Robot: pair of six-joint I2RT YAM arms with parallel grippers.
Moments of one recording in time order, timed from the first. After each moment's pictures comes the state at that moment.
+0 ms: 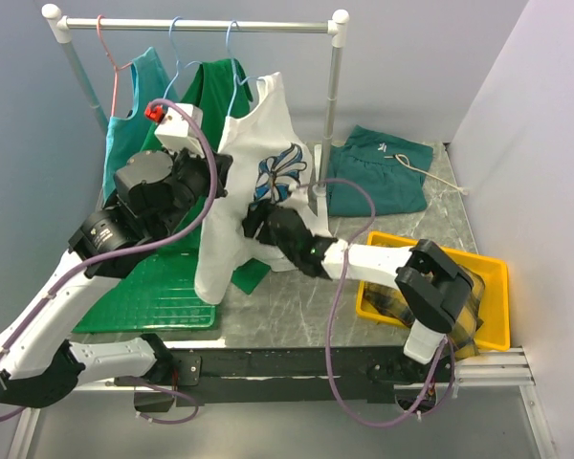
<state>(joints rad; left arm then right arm) -0.82 1.13 1.62 -0.57 -0.43 -0.30 0.93 1.71 1.01 0.29 0.39 0.89</state>
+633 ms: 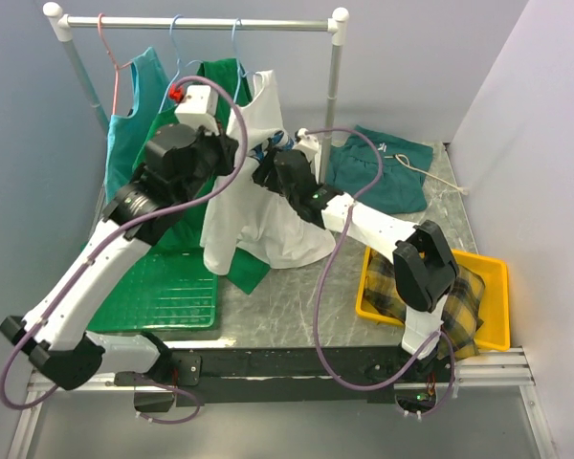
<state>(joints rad) -0.65 1.26 1.61 -0.48 -0.31 -0.29 0.73 1.85 1.47 0.00 0.39 0.77</state>
